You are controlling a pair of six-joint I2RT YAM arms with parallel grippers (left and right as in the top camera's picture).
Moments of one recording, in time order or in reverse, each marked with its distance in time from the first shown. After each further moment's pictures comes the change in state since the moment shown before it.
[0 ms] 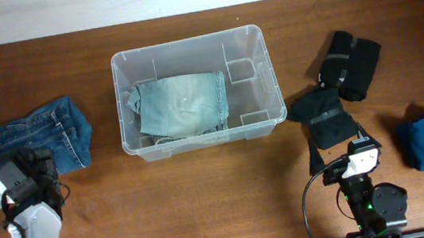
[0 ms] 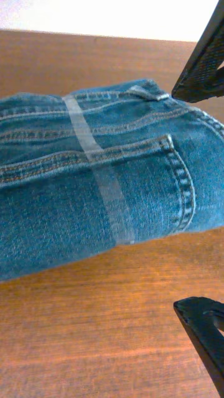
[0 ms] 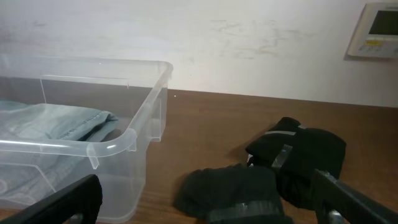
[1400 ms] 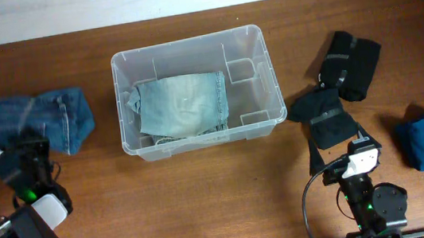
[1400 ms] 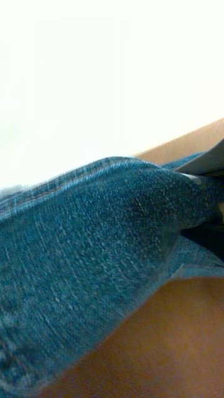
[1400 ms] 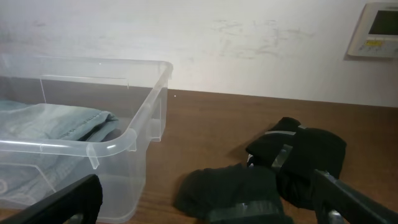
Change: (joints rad) left arm 0.010 0.320 -0.086 1.002 0.218 0.221; right arm 0.000 0.000 0.000 0.000 0.000 0.000
